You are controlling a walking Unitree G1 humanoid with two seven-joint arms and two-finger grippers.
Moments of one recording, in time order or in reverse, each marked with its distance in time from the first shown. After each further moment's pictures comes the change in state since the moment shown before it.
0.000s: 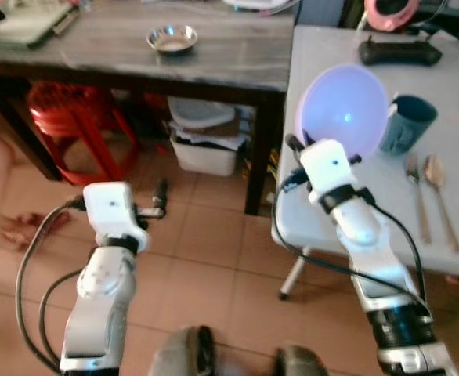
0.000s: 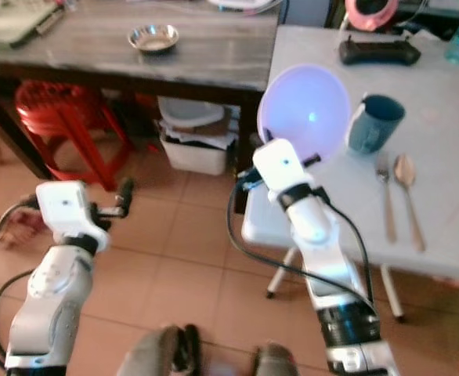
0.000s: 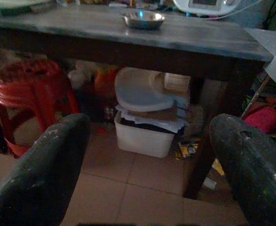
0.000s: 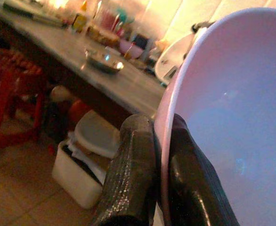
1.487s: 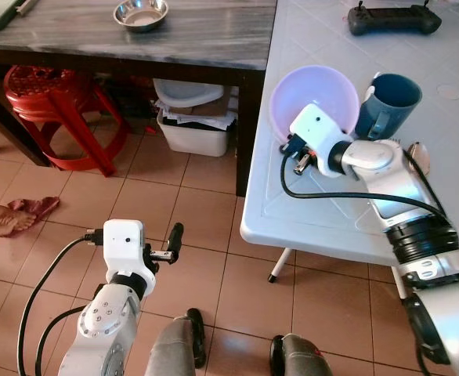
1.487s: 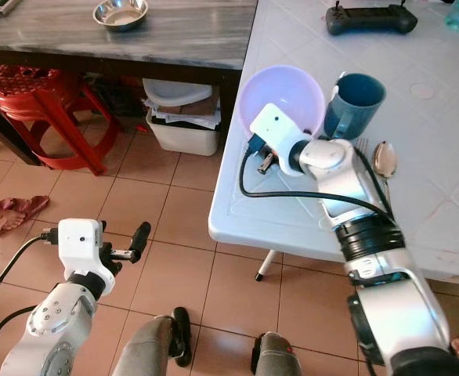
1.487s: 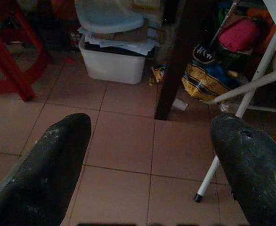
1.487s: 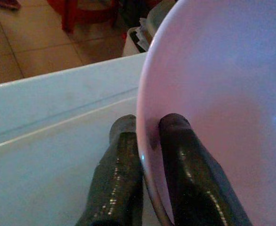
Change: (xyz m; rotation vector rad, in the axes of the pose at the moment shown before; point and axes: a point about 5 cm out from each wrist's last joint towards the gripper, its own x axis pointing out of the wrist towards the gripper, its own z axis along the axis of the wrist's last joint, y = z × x) left arm -0.042 -0.007 -0.027 0.011 0.239 -0.098; right arm 0.058 -0.040 -0.011 -0.109 0.420 0.488
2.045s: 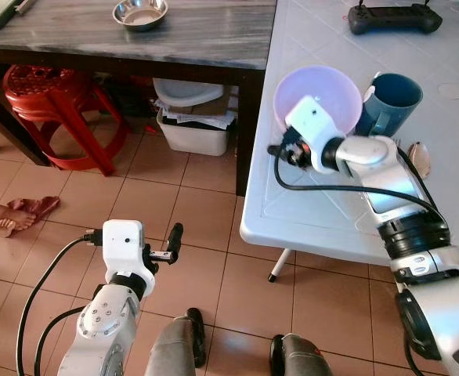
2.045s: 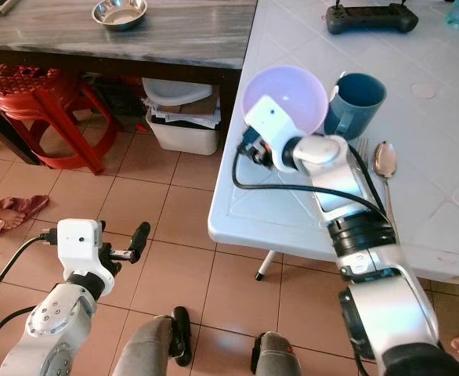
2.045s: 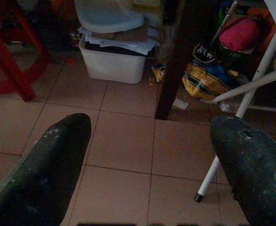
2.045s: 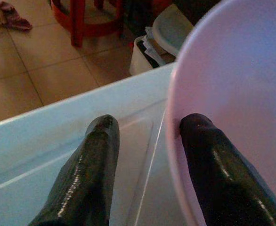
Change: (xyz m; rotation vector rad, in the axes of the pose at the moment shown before) left arm -0.001 0.000 0.000 0.002 -0.002 0.001; right arm 0.006 0.004 0.006 0.091 -0.029 0.024
